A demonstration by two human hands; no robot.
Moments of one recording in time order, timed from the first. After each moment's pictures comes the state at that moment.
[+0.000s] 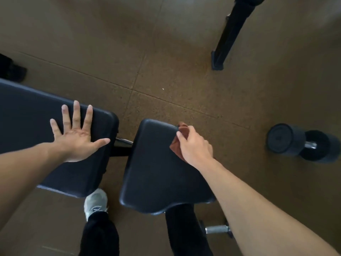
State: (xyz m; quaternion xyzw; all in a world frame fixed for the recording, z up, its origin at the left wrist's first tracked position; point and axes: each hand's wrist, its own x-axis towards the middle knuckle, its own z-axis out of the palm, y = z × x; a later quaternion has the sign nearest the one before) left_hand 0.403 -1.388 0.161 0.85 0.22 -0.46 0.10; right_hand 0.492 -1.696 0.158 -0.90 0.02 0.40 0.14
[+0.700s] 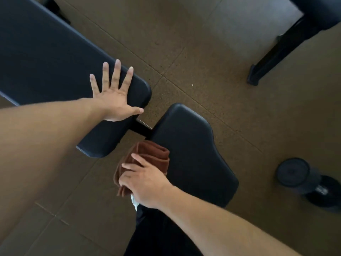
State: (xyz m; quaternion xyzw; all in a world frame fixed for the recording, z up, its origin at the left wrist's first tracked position) left_hand 0.395 -1.403 0.143 0.87 0.28 -0.36 0.17; right_hand 0.338 -1.634 0.103 -0.65 -0.65 0.37 0.11
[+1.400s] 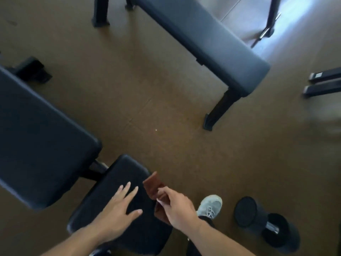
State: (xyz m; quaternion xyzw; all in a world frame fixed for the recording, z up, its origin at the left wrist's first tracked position) left_hand 0.382 -1.609 0.176 0.74 0.28 -0.39 0.46; right_hand 0.525 -1.789 0.173 -0.83 -0.23 0.50 0.13
